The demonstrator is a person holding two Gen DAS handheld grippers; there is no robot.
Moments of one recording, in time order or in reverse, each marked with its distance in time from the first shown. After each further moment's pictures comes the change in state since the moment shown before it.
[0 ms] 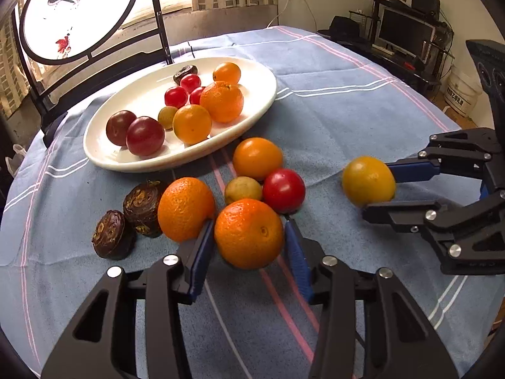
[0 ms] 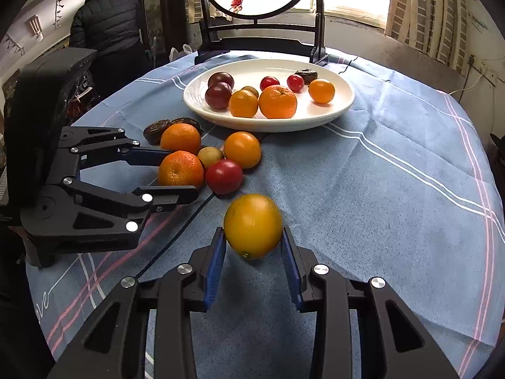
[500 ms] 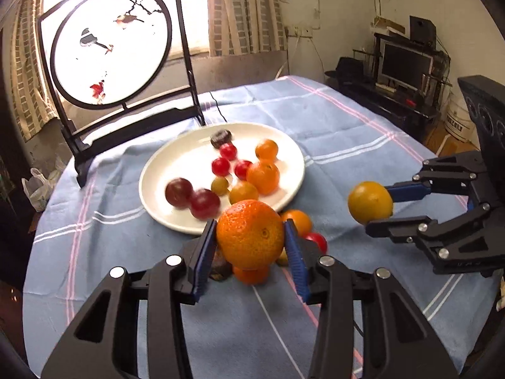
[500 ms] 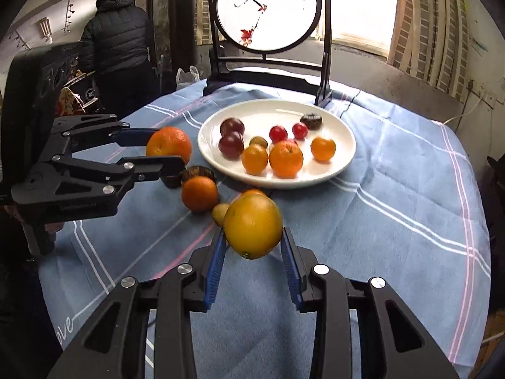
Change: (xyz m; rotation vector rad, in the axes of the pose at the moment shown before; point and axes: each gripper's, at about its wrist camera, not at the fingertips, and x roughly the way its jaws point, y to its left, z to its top) left arm -0.073 0.048 0.036 -0.023 -0.199 0.048; right arm -0.035 0.012 0.043 -0.041 -0.114 0.000
